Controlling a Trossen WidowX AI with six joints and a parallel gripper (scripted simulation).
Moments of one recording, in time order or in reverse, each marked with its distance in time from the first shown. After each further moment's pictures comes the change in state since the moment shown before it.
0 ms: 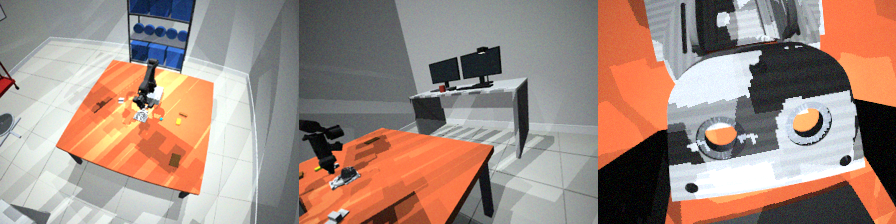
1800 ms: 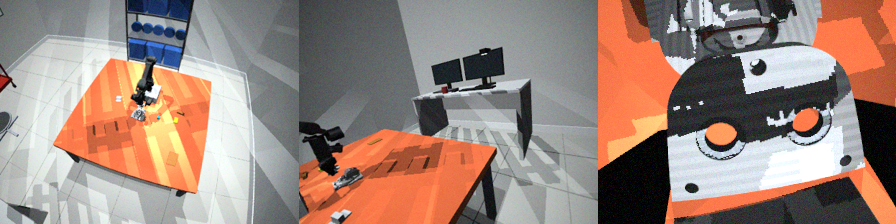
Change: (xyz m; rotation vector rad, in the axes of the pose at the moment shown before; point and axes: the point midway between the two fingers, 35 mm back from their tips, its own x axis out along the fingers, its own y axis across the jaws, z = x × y) arm 0.000 -0.001 -0.014 -0.013 -0.004 0.000
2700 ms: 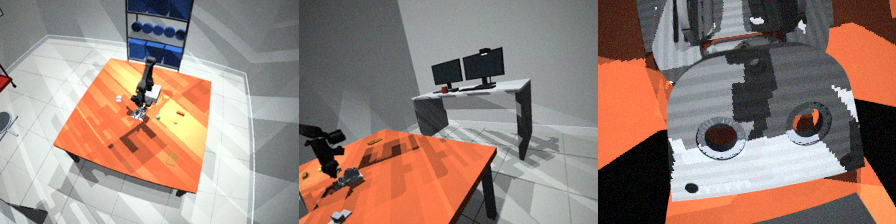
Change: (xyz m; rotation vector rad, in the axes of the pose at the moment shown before) arm 0.019 0.000 0.003 -0.003 -0.012 0.001
